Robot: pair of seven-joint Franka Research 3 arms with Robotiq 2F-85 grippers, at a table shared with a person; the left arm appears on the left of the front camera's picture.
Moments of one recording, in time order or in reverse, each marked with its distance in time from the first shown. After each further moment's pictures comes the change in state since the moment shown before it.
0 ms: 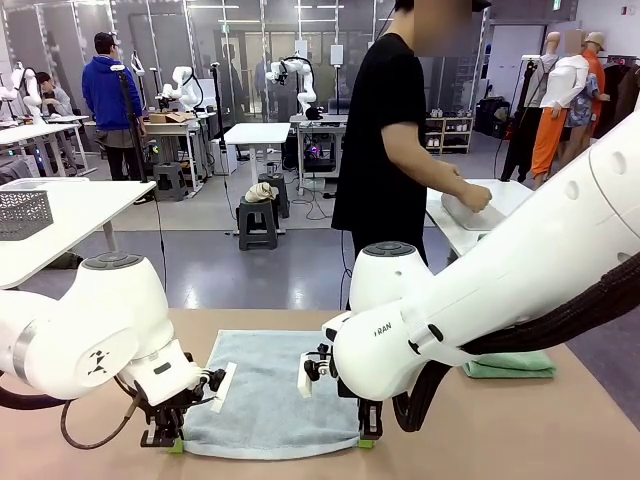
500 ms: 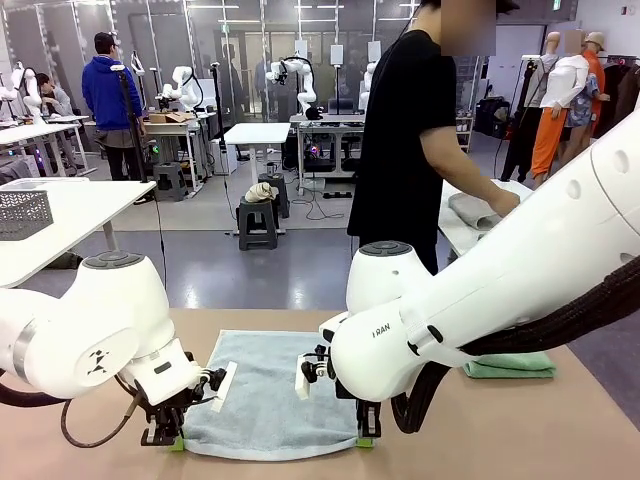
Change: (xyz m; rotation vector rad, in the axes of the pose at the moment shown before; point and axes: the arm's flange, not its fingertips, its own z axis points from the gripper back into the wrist) left arm 0.001 0.001 0.005 0.013 0.002 -0.011; right arm 0.005 0.007 0.005 0.003 0.013 0.023
